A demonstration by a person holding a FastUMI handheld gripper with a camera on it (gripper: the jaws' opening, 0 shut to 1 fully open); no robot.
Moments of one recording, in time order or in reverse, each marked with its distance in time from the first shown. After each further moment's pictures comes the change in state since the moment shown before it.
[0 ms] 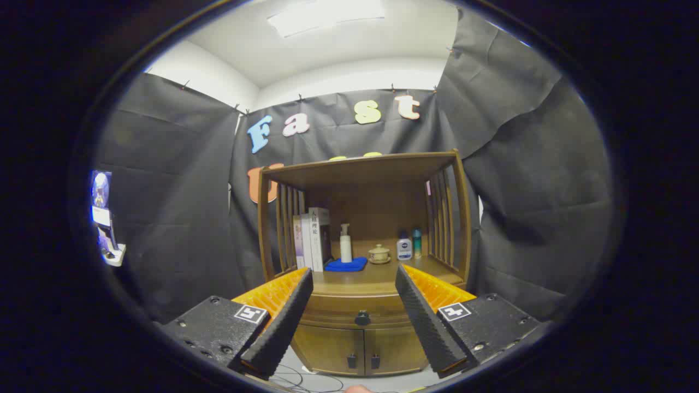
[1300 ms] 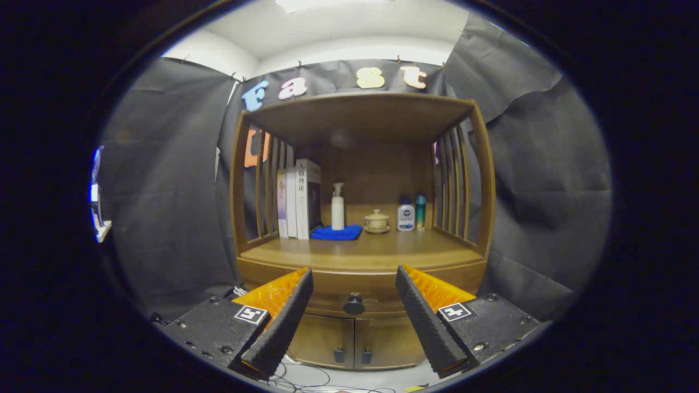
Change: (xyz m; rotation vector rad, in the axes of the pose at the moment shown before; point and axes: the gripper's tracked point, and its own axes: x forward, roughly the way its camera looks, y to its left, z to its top) arm 0.092 -0.018 -0.100 -0.065 0.199 -0.037
